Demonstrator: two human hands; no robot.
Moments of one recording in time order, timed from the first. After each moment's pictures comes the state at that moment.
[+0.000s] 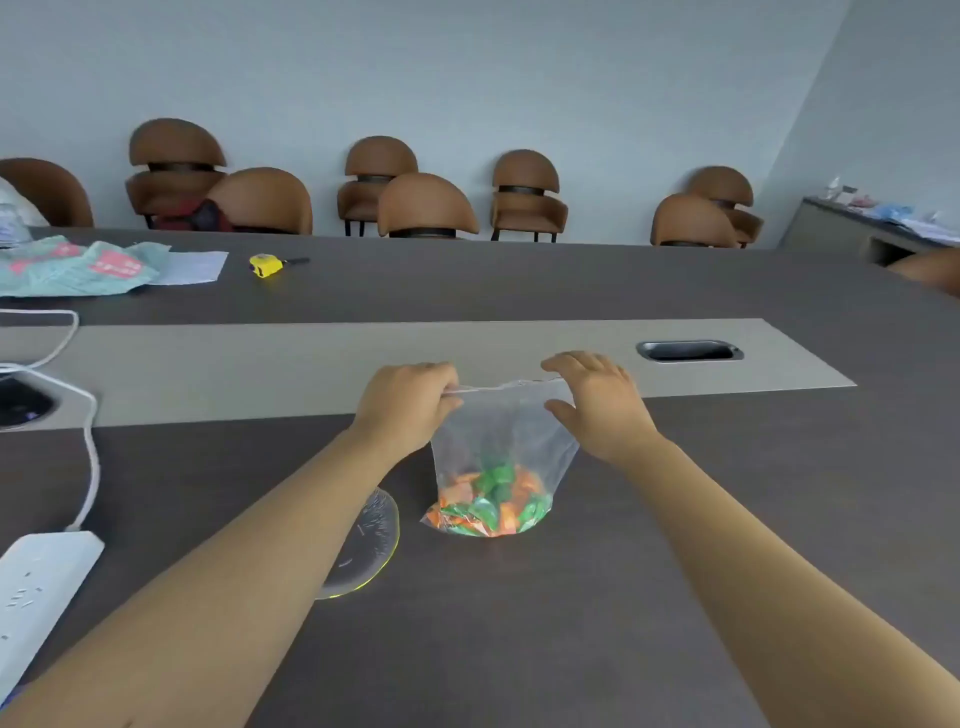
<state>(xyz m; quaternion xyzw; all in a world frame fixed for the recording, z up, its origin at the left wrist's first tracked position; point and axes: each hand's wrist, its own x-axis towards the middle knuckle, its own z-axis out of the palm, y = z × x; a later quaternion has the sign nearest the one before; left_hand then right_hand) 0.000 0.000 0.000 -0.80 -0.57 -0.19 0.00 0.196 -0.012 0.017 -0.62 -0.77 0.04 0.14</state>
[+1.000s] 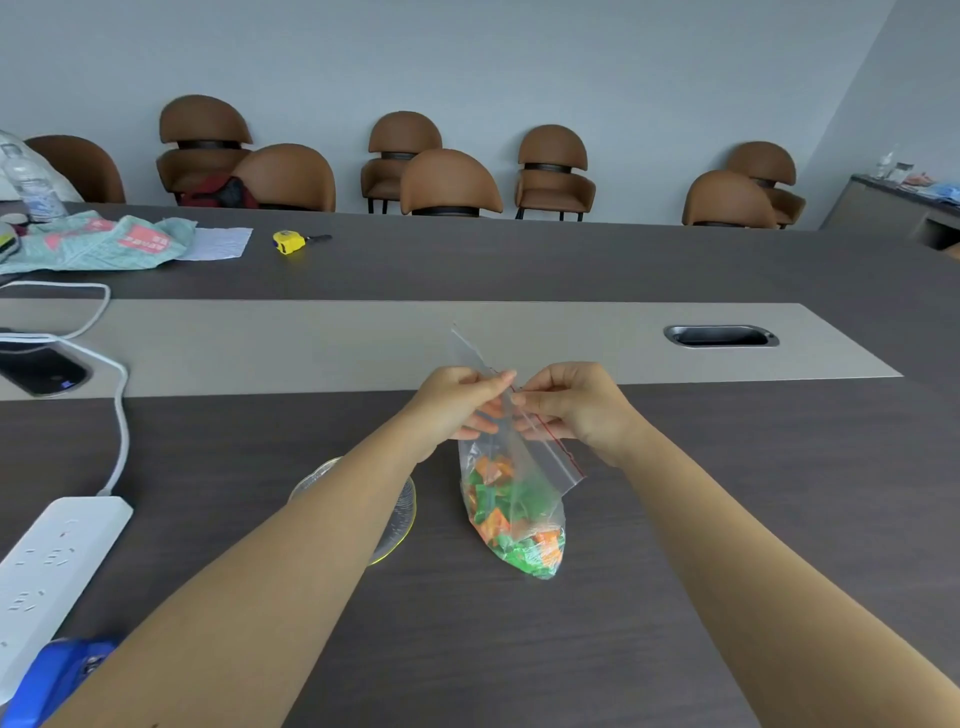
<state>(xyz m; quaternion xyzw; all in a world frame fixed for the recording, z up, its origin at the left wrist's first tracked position) 0.022 -0.012 -0.005 -0.55 -0.56 -0.34 -0.52 0.165 -0.020 0.013 -0.50 -0.59 0.53 0.34</state>
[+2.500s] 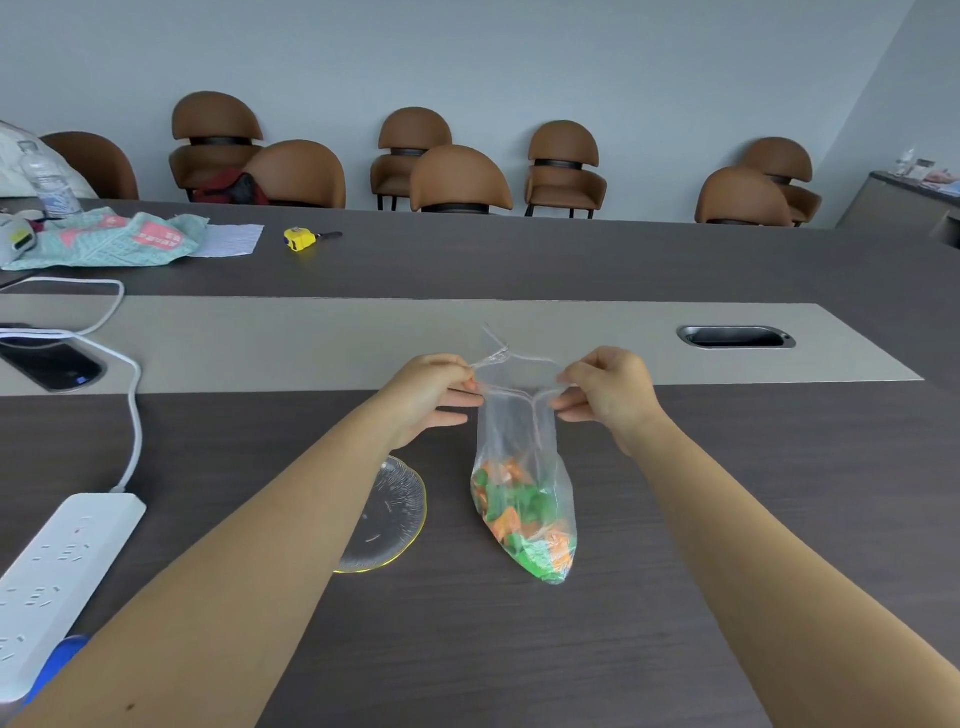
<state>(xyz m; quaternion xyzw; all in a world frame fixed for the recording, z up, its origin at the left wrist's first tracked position) -0.009 0.006 -0.008 -0.47 -0.53 -0.40 -0.58 0.169 0.001 0.009 -0.60 -0.52 0.44 0.42</state>
